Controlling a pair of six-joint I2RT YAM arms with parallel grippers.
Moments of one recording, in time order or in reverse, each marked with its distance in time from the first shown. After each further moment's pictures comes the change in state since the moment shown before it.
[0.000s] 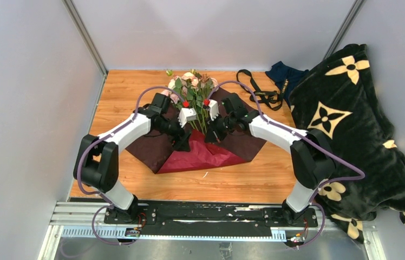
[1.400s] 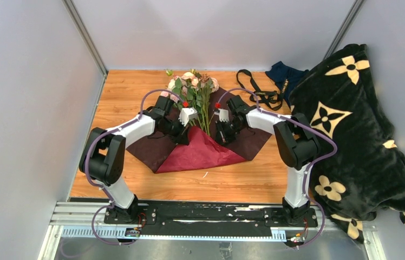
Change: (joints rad) left arm -0.018 0.093 -0.048 0.156 -0.066 -0.189; right arm -0.133 0.261 0.084 -0.175 -0.113 0.224
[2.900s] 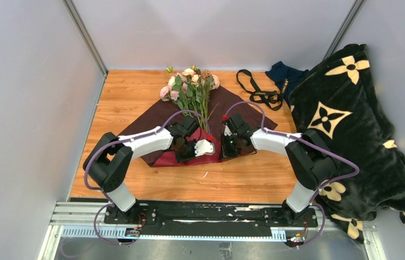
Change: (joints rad) left arm -0.344 -0.053 -0.037 -0.180 -0.391 0.325; right arm 0.139 -0.262 -0.346 0.181 0.455 0.299
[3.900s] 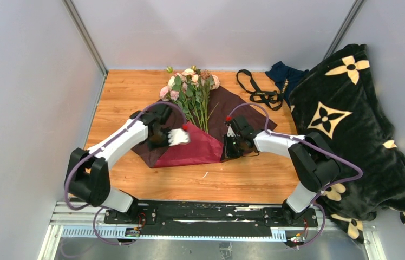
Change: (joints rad) left arm 0.342 -0.158 -0.008 -0.325 -0.273 0.295; right arm -0.024 -0.037 -0.059 0.042 -0.019 0.027
